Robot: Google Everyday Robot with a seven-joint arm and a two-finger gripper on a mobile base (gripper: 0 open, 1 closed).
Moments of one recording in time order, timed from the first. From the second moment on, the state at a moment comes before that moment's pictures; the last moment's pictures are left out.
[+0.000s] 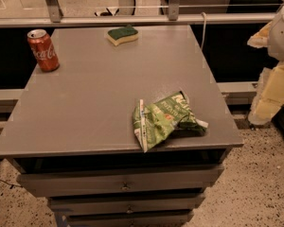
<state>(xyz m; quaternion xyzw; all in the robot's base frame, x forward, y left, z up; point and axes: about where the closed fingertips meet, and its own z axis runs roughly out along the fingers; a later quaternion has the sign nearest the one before) 0.438 -0.217 0.977 -0.60 0.78 -0.03 0.16</state>
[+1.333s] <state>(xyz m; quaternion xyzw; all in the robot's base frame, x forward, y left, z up) 0.426 -0.125 0.899 -0.60 0.75 0.12 0.25</state>
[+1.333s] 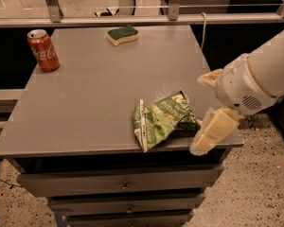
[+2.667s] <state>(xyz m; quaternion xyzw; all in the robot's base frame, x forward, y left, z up) 0.453 -0.079 0.850 -0.61 0.72 0.15 0.31</state>
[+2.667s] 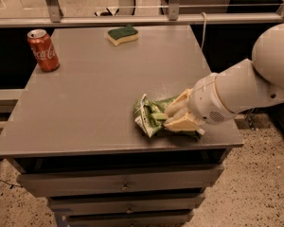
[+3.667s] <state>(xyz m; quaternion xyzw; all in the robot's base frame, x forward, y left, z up) 0.483 -0.106 0.913 -0.59 0.70 0.12 0.38</state>
